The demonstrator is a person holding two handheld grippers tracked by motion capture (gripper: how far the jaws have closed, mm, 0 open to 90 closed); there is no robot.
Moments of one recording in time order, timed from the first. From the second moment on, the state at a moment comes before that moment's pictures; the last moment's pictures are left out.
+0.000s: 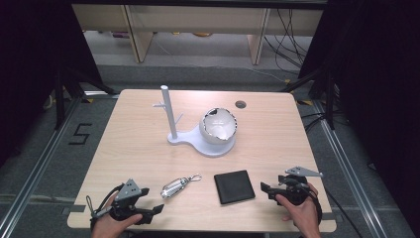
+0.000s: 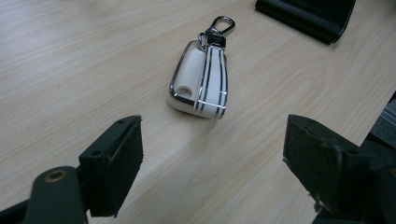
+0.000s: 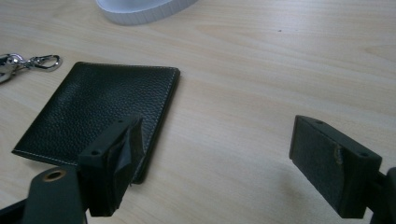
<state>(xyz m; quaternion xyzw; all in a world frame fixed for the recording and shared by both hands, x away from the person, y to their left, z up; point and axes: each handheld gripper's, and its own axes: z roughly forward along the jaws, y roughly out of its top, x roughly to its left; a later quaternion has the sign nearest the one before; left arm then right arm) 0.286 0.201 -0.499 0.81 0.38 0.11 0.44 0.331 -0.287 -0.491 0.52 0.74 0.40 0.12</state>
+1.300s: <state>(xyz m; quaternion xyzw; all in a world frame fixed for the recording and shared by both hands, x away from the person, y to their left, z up) 0.308 0.090 -0.486 0.88 0.22 0.09 0.42 0.334 -0.271 -0.483 0.52 0.74 0.42 0.03</state>
